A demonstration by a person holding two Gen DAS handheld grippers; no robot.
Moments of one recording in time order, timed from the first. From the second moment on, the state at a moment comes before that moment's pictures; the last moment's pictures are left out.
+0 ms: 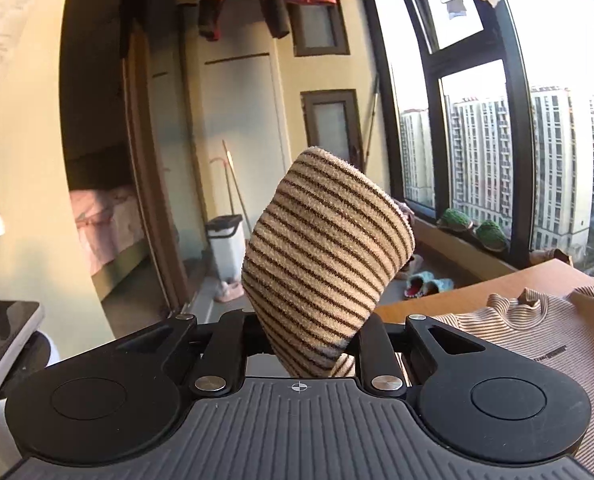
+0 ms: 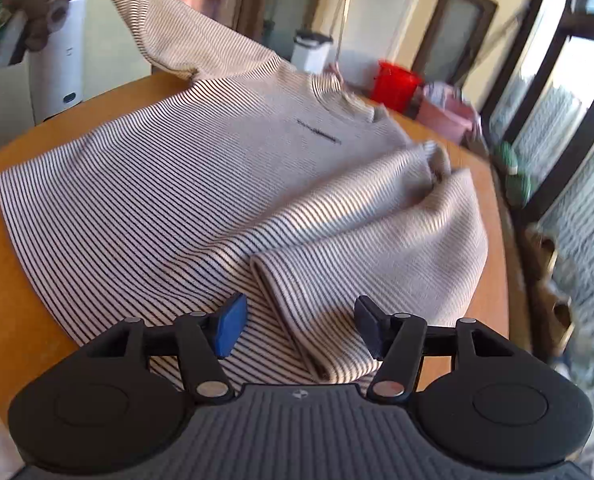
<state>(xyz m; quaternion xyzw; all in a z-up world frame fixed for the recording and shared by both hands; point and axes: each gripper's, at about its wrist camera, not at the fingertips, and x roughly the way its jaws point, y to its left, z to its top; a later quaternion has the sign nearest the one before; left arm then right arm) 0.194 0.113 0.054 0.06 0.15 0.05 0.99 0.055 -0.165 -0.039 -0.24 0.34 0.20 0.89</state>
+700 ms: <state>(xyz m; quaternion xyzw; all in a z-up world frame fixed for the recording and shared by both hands) 0.190 0.146 0.055 -0.05 0.20 0.01 0.98 0.143 -0.306 0.118 0.01 0.12 0.00 0.99</state>
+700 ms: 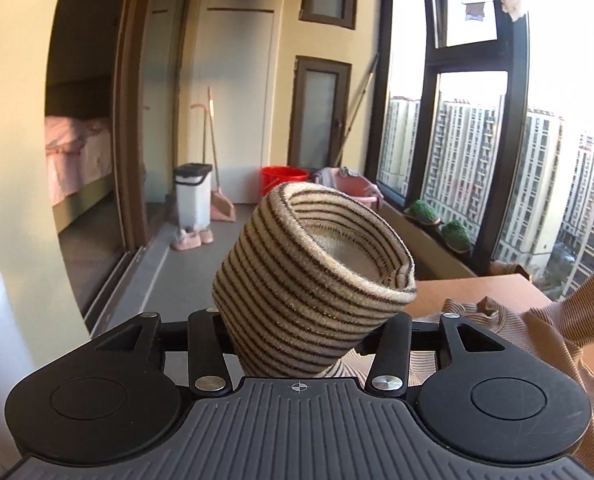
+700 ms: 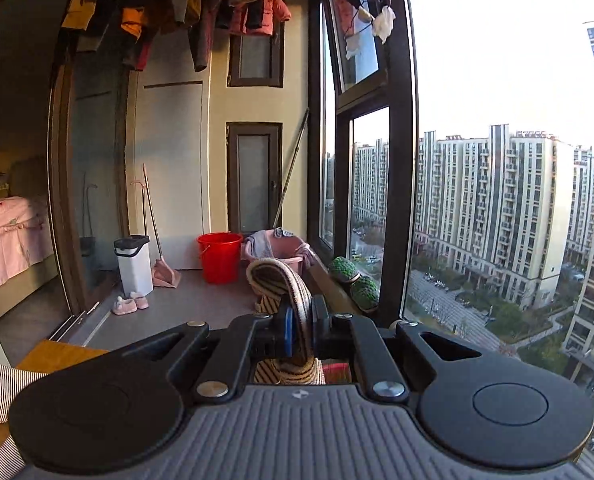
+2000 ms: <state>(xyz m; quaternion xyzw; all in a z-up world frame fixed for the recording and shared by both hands) 0.172 0.196 0.025 -0.21 0.19 -0.05 0.96 0.242 -0.091 0.103 0.03 0.24 0.22 0.94</state>
